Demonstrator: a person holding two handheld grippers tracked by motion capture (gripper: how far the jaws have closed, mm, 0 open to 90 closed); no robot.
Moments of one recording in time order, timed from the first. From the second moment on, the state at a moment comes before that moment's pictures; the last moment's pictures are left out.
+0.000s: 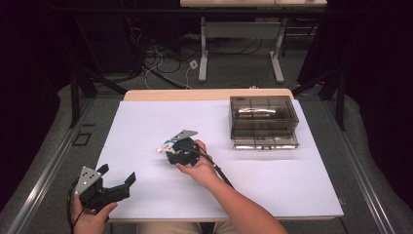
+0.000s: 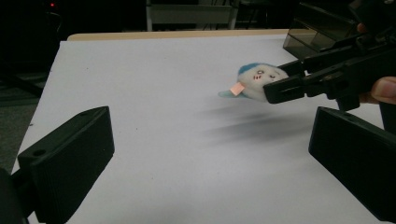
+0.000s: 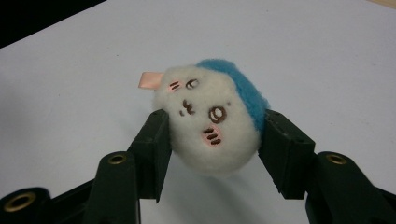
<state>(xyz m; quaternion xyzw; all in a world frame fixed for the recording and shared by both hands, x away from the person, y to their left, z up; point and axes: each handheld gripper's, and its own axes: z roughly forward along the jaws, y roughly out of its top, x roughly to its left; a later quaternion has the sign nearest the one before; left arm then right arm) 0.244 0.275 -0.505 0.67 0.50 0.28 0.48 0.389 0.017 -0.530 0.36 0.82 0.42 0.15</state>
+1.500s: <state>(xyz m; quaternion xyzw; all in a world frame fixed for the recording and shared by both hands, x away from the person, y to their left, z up) 0.246 0.269 -0.506 0.67 0.50 0.28 0.48 0.365 -0.071 -0.478 0.36 0.81 0.45 0.15</state>
